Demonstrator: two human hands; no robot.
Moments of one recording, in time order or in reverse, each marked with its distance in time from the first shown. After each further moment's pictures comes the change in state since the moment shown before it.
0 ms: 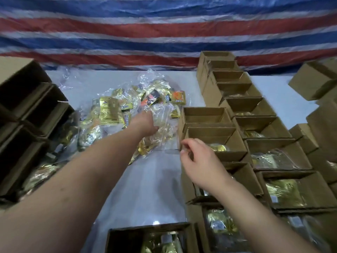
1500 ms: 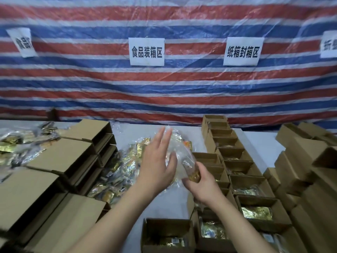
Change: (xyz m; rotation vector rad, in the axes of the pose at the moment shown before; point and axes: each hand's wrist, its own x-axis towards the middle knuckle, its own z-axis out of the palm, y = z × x) left_hand -0.358 0.038 -0.209 -0.581 0.787 0.250; right_hand -0.126 -0.121 -0.095 0.575 -0.012 0.118
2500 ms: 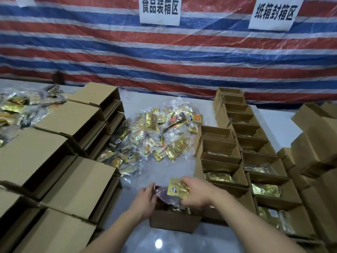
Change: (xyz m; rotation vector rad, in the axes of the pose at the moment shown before) left_hand -0.179 -0.130 0.074 -0.042 -0.740 -0.759; right_hand 0.016 0.088 0.055 -0.913 -0.594 0.001
